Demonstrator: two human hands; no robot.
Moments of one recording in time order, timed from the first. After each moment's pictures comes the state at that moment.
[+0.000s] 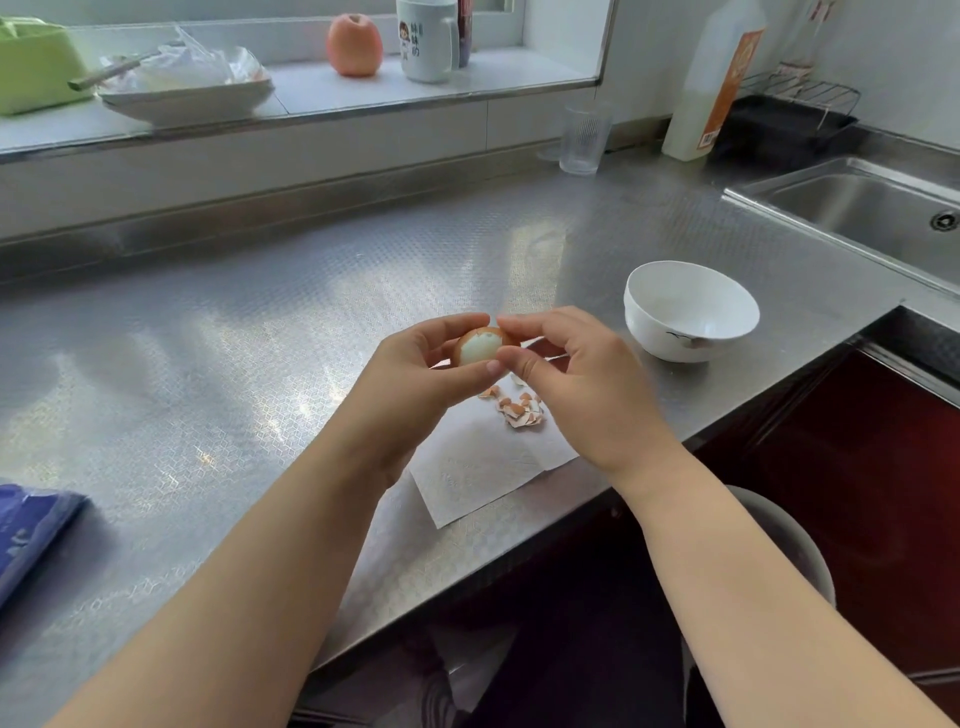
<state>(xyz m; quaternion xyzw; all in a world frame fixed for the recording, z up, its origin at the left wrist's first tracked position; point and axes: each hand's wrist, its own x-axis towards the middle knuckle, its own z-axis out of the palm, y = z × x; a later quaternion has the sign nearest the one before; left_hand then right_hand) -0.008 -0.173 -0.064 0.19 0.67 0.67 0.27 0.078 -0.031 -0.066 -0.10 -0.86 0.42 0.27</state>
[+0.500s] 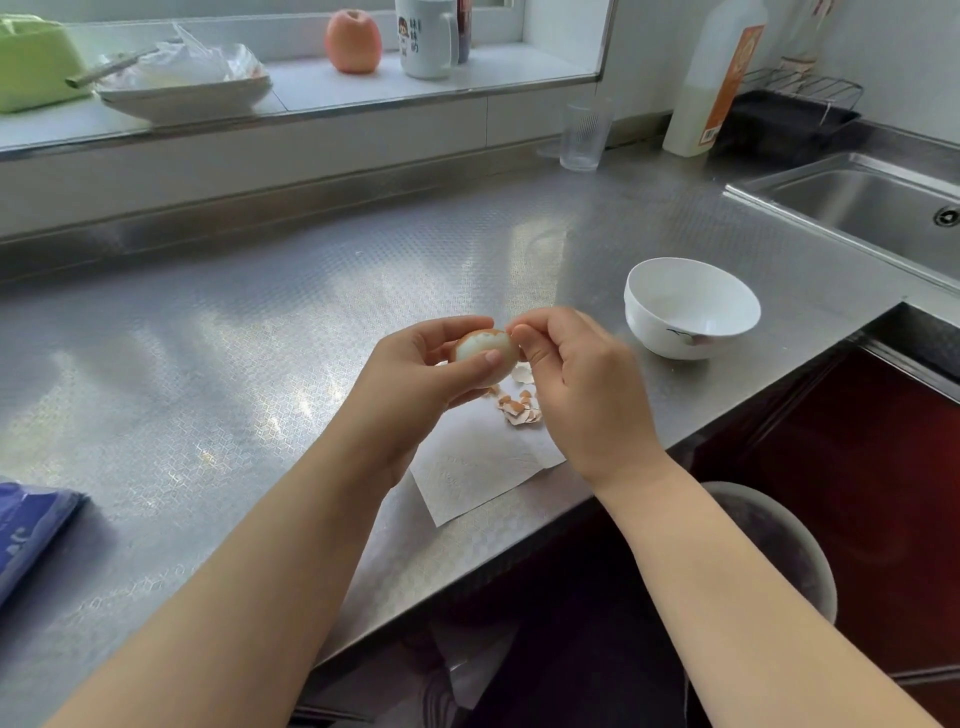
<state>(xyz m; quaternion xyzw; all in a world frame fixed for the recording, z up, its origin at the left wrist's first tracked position) -0.002 -0.170 -0.062 0.17 0.64 0.69 0.28 0.074 -0.036 -0.077 -0.09 -0.87 0.28 0.39</state>
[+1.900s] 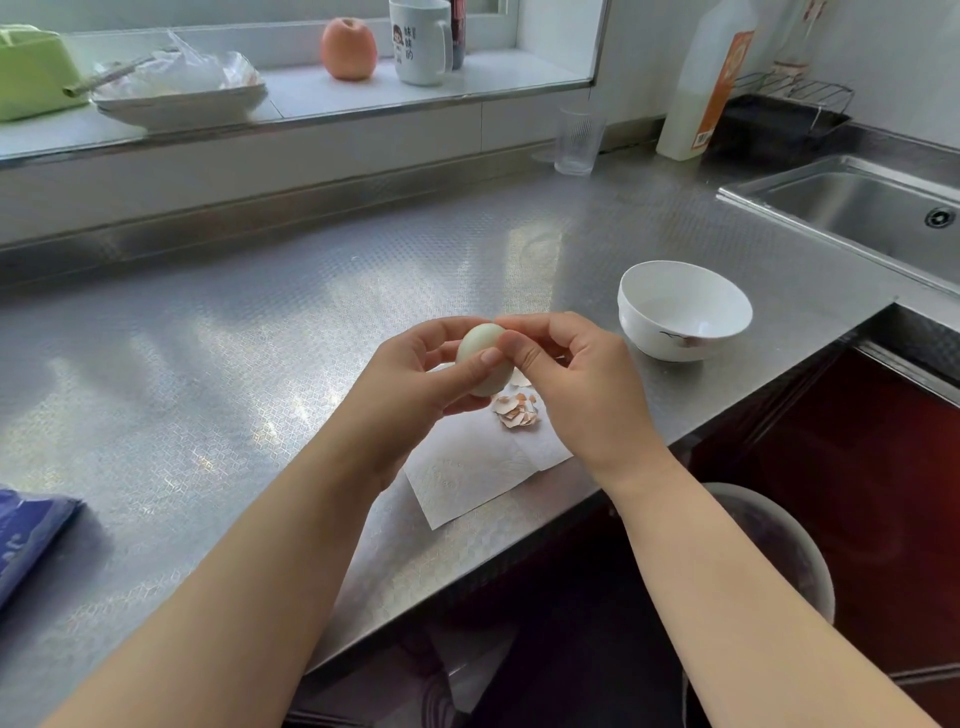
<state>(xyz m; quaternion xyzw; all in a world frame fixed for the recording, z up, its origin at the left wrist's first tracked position) -0.005 -0.172 -0.063 0.23 0.65 0.66 0.29 0.078 -0.036 -0.067 -0.14 -0.78 0.54 0.29</state>
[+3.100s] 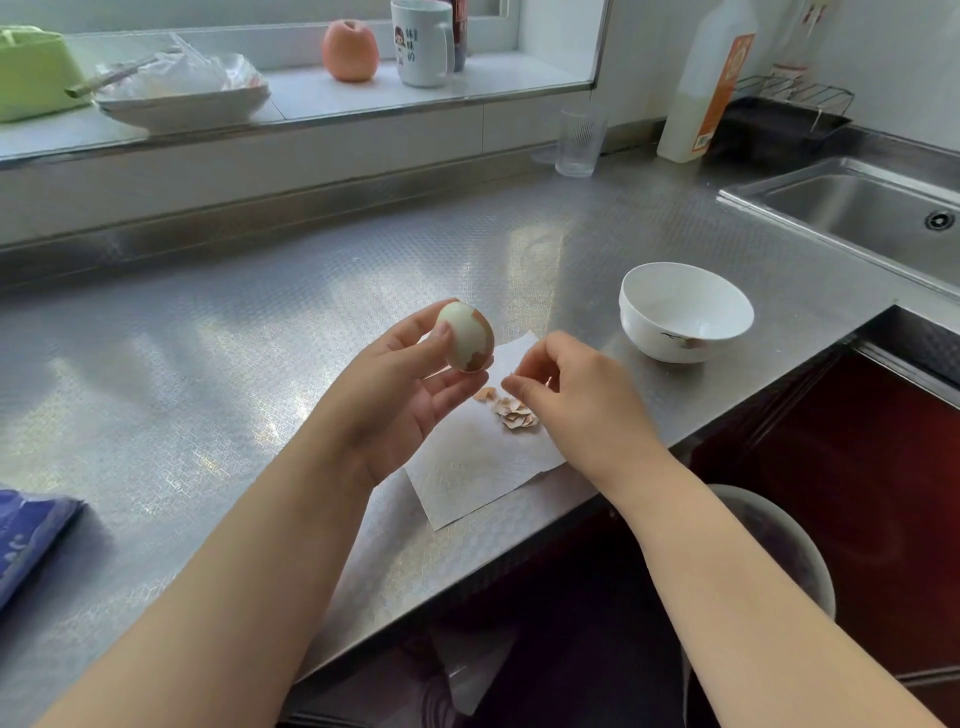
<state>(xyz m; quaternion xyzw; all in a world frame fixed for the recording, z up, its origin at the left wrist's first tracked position) -0.012 -0.174 -0.057 0.08 0.48 0.79 0.37 0.082 -0.028 -0.077 -0.18 -0.89 0.36 0.21</state>
